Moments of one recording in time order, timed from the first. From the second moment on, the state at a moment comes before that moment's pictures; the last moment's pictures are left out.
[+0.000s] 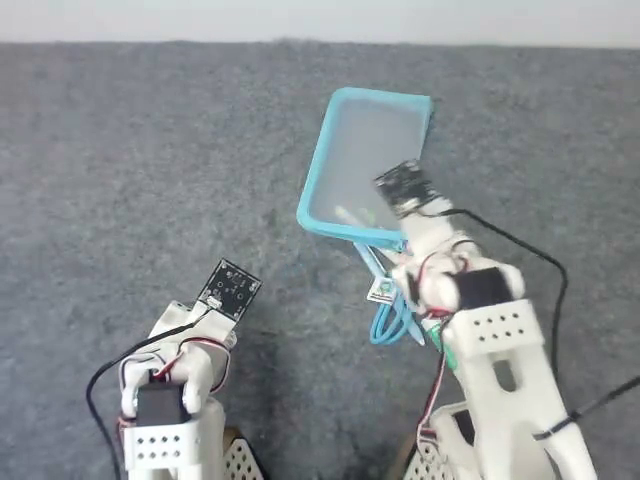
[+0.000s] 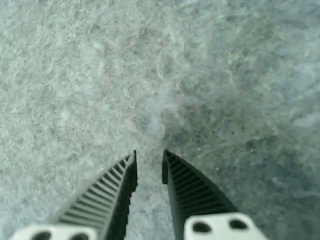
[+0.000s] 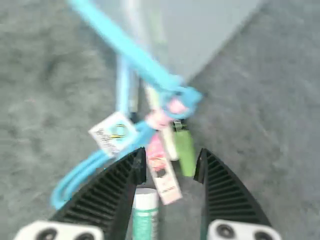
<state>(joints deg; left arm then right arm) -10.5 -102.9 96.9 73.6 -29.4 -12.8 -41.7 50.8 60.0 18.3</state>
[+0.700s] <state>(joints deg) -10.5 -102.9 96.9 73.6 -29.4 -3.3 -12.1 41.5 40.9 8.7</state>
